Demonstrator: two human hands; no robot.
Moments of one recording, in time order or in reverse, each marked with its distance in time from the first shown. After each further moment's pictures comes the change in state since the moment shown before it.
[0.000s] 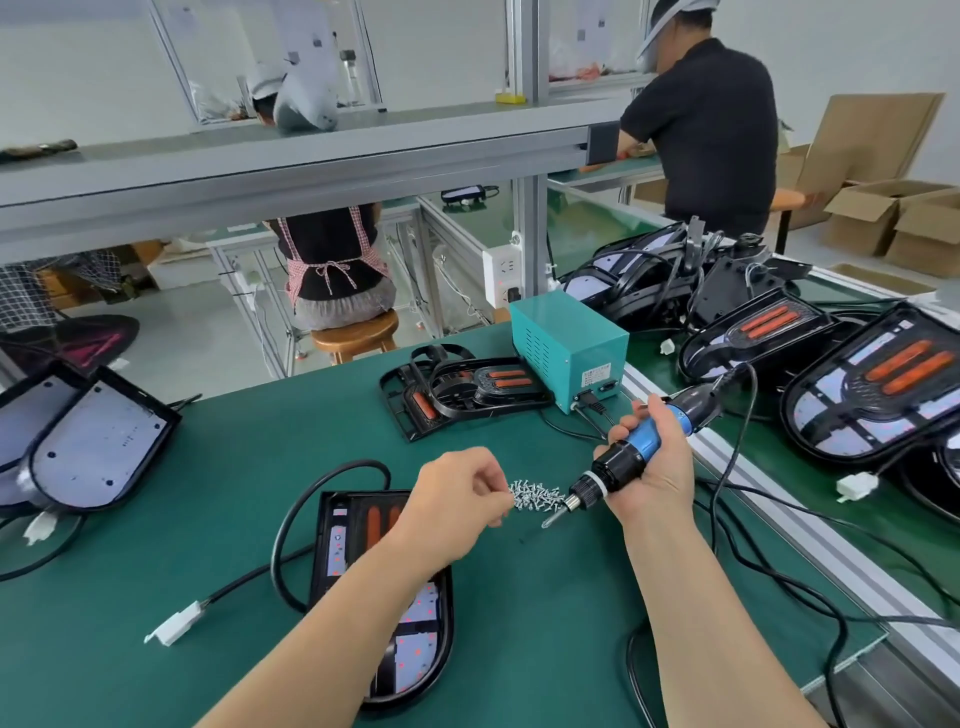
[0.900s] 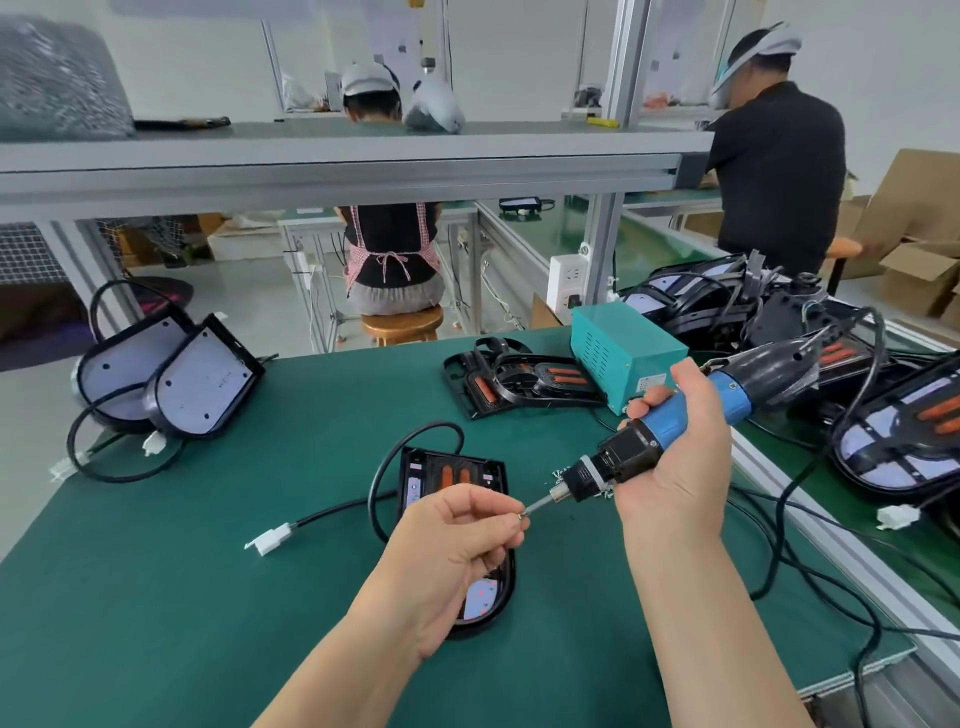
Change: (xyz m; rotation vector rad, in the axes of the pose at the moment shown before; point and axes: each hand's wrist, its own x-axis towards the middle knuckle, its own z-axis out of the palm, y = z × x) left_hand -0.112 -0.022 -0.023 -1.082 0.079 -0.190; right_hand -0.131 0.028 0.068 -0.159 -0.159 -0.300
